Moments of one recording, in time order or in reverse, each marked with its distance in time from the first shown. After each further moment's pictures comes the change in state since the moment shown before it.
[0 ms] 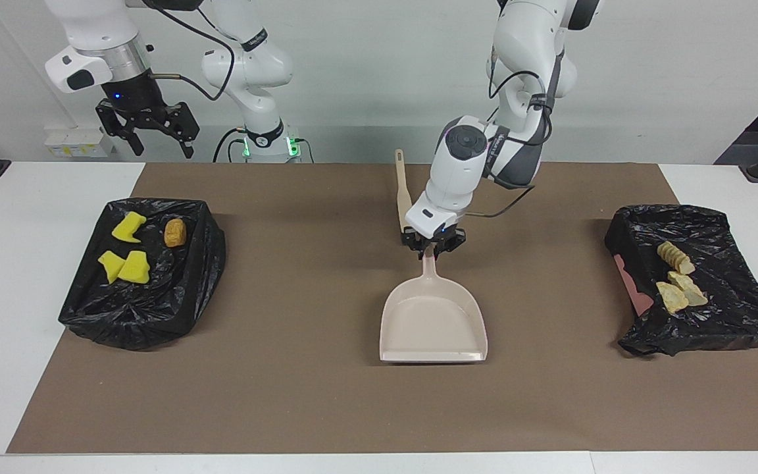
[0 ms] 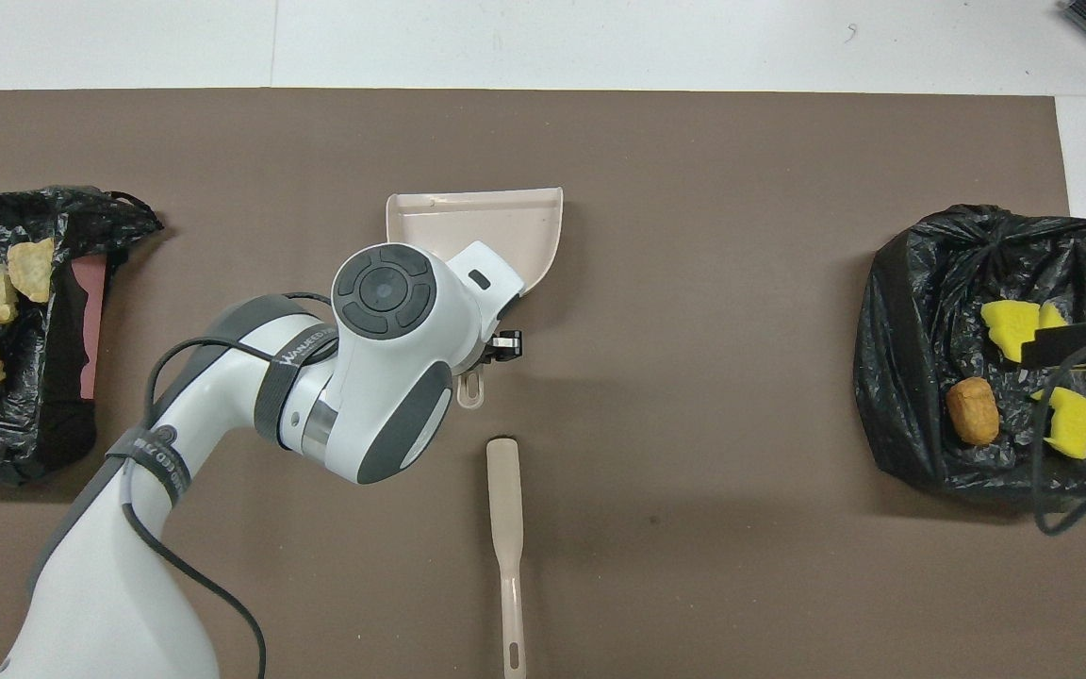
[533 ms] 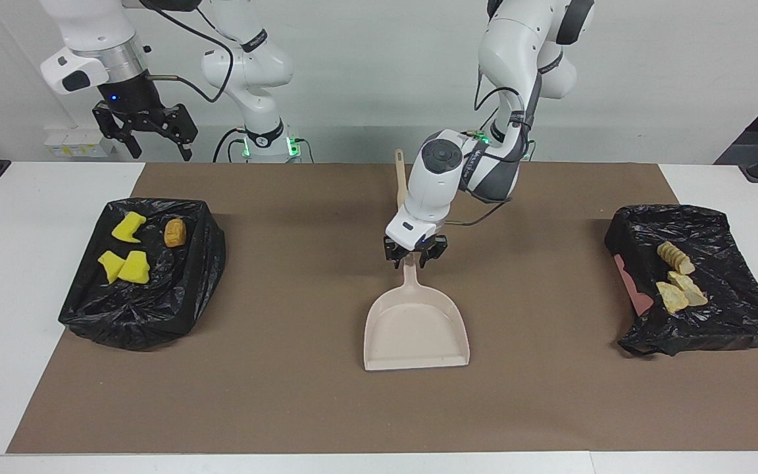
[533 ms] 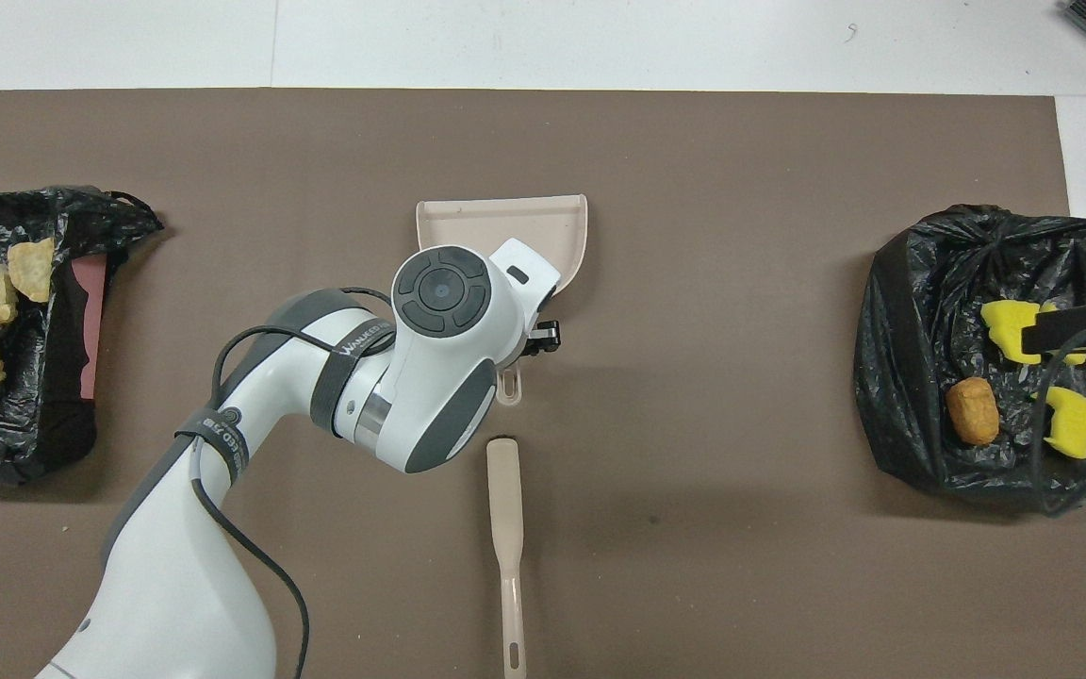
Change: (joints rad) left arm -0.042 0.068 0.010 0.066 0.000 0.027 -0.108; right arm 0.000 0.030 0.000 0.040 0.006 -0.001 0.000
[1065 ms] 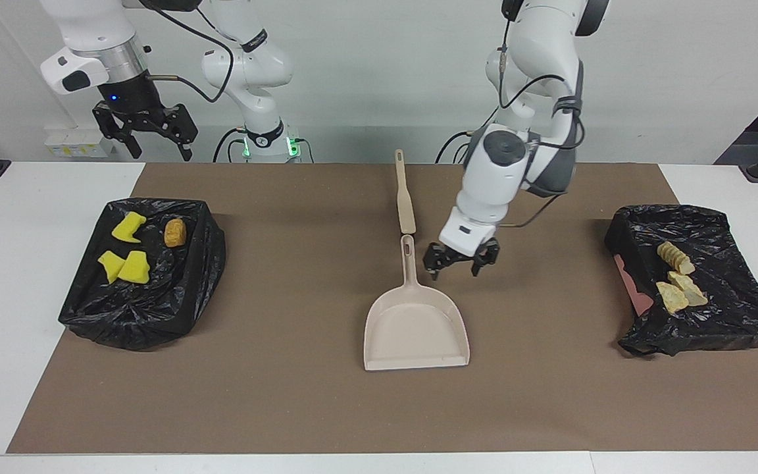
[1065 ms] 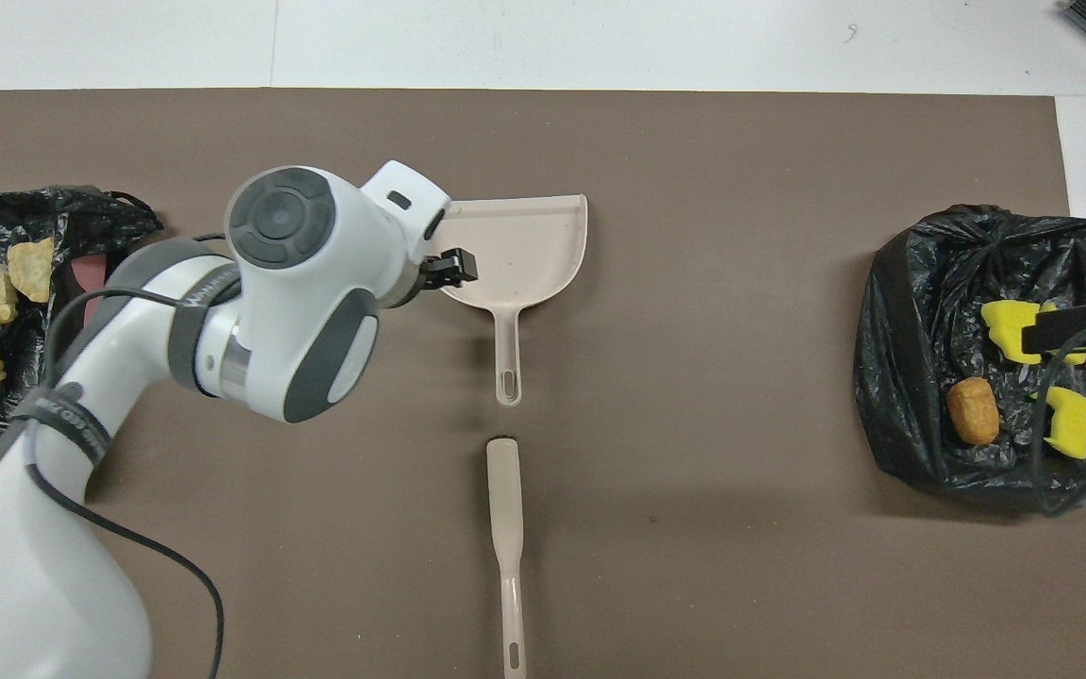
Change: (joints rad) left arm 0.171 -0.073 0.028 0.031 0.021 -0.025 0.104; right arm 0.000 0.000 0.000 0.002 0.000 -0.001 0.000
